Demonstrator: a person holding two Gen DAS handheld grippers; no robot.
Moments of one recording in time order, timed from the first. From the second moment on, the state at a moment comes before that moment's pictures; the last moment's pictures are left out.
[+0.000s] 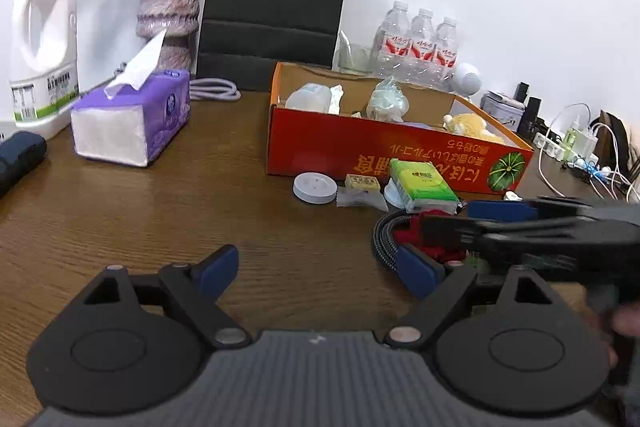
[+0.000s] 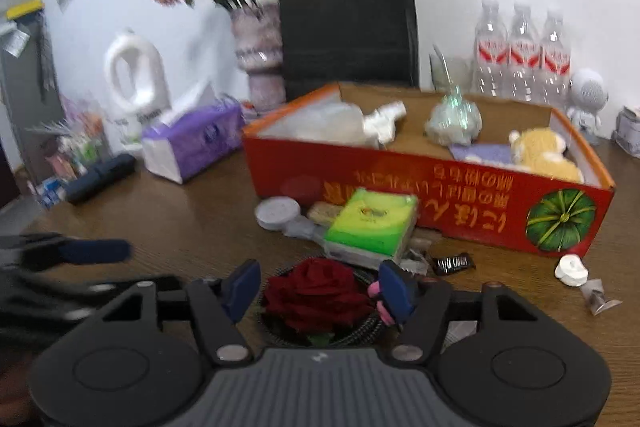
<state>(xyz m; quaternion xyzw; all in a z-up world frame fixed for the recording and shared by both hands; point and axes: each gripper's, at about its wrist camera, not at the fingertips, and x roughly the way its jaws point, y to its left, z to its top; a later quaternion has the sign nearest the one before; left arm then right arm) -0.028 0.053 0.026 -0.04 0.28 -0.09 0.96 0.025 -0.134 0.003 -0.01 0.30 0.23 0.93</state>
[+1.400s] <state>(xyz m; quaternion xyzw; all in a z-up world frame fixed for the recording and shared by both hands) 0.013 0.004 0.023 0.01 0.31 -0.20 0.93 -0.028 -0.159 0.067 -0.08 0.16 0.20 0.96</state>
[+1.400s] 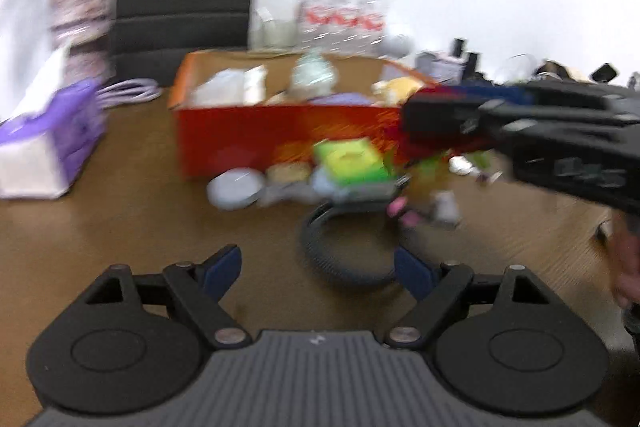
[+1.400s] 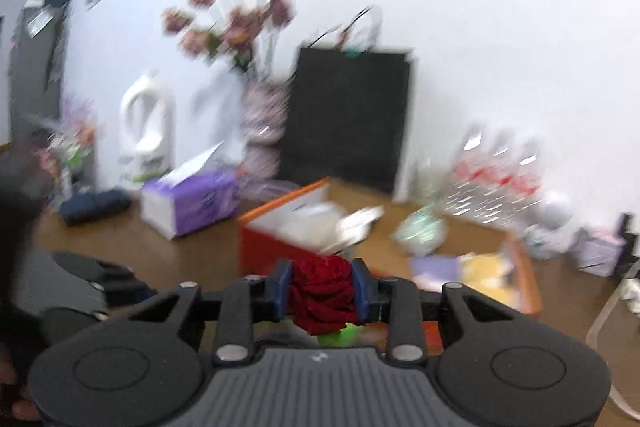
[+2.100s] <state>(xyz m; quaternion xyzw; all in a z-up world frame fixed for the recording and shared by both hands) -0.051 -0.013 0.019 0.06 0.29 -0.12 0.95 -0.064 -0.223 0.033 0.01 0.22 0.17 0.96</state>
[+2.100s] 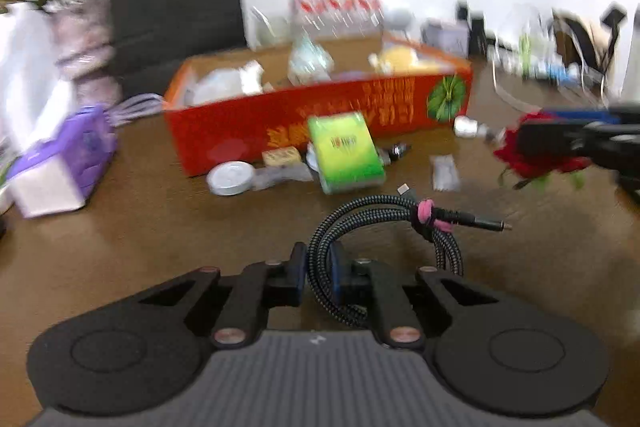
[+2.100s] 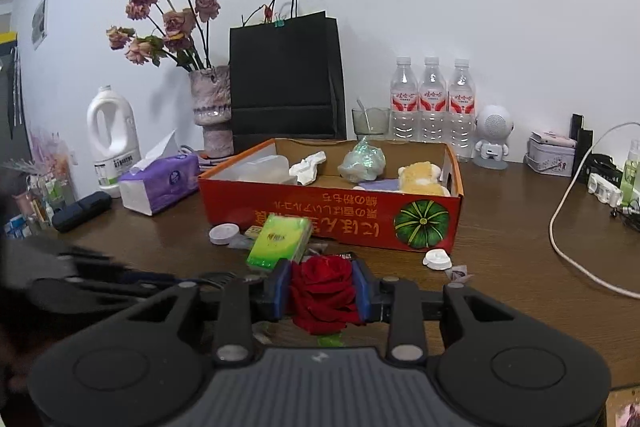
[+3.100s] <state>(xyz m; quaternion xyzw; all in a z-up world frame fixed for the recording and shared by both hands) 0.305 -0.092 0.038 0.24 0.39 -0.17 0.87 0.304 -0.217 0.058 -0.05 0.36 0.05 0.93</state>
